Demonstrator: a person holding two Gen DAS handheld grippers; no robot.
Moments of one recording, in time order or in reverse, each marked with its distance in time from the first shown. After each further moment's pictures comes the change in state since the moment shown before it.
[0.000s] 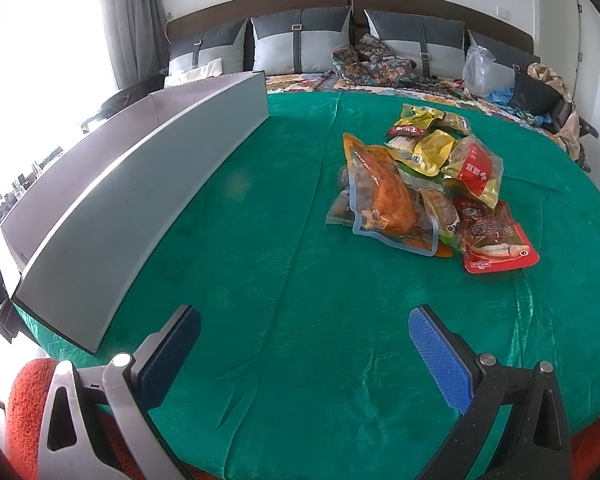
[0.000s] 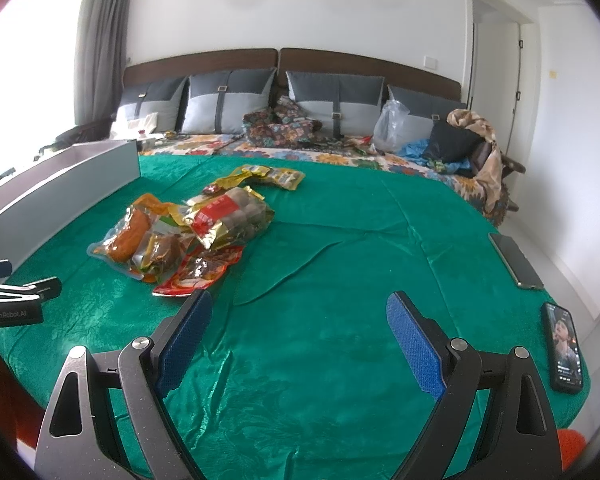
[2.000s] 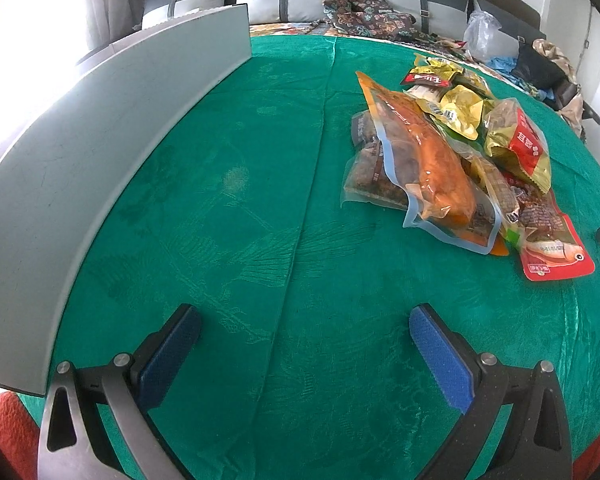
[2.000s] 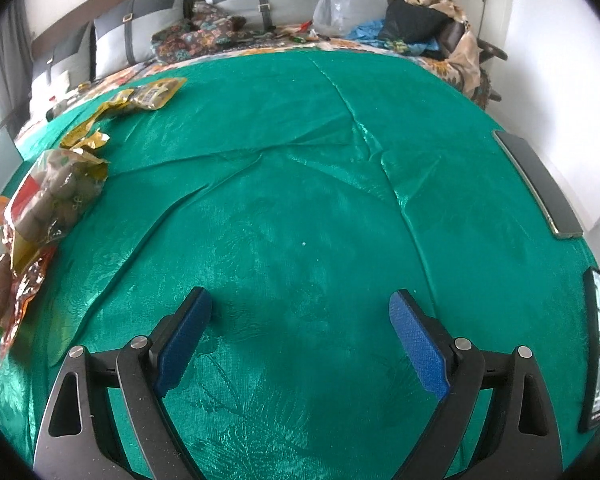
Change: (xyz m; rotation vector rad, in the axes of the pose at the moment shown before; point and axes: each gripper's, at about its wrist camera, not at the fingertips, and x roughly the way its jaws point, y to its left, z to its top) left arm 0.085 0.016 0.019 0.005 0.190 -0.085; right arm 0.168 -0.115 0.003 0.204 0.398 -0.090
